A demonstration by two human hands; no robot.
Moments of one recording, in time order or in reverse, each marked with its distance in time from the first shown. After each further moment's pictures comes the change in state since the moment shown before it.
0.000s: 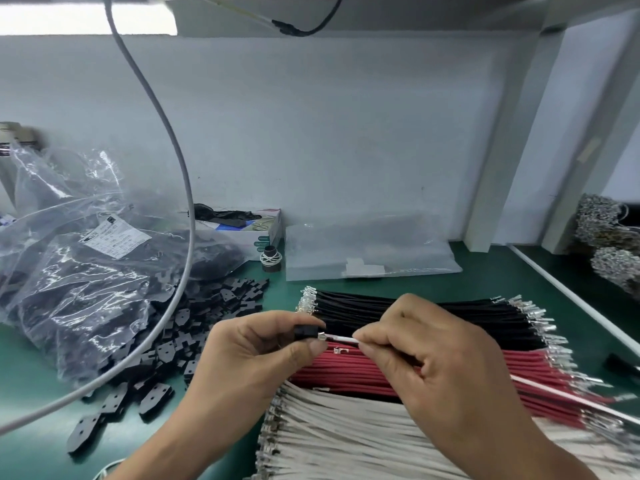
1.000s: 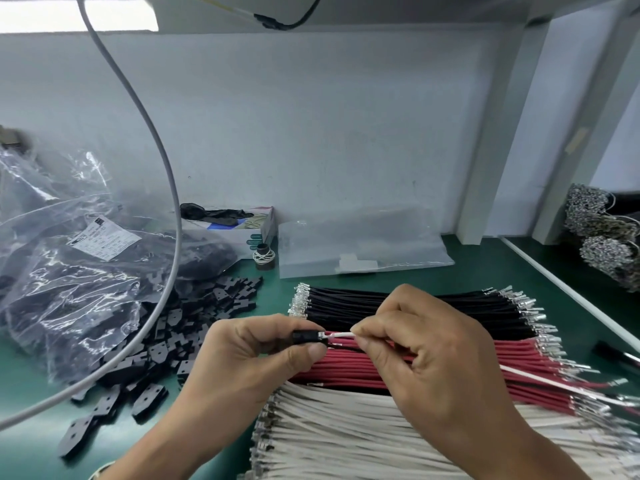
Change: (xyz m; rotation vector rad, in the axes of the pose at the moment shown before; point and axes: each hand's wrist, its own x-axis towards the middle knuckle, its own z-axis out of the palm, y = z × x) left_hand -0.002 -0.001 -0.002 0.128 -0.087 0.026; right_hand -0.003 0.002 0.006 0.021 0.090 -0.026
